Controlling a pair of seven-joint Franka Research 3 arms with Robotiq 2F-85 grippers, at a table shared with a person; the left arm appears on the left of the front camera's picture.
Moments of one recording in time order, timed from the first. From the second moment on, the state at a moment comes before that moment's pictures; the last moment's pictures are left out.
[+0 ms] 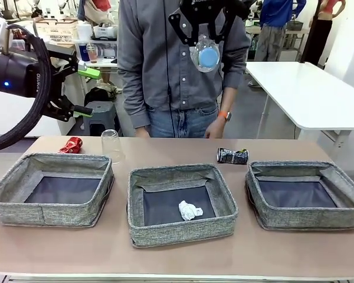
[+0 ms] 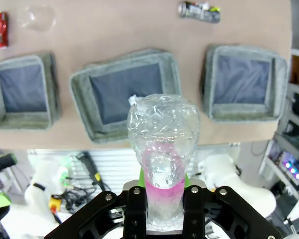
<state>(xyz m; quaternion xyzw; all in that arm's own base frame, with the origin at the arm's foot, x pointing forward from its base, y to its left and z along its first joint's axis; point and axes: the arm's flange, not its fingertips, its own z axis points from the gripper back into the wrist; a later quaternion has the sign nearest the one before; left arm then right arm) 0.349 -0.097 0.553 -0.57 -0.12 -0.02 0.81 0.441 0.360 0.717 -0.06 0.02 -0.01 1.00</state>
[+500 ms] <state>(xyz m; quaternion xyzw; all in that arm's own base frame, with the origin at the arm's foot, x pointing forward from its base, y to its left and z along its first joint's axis) 0.349 -0.097 0.553 -0.57 -0.12 -0.02 0.81 0.441 0.360 0.717 -0.06 0.02 -0.01 1.00</state>
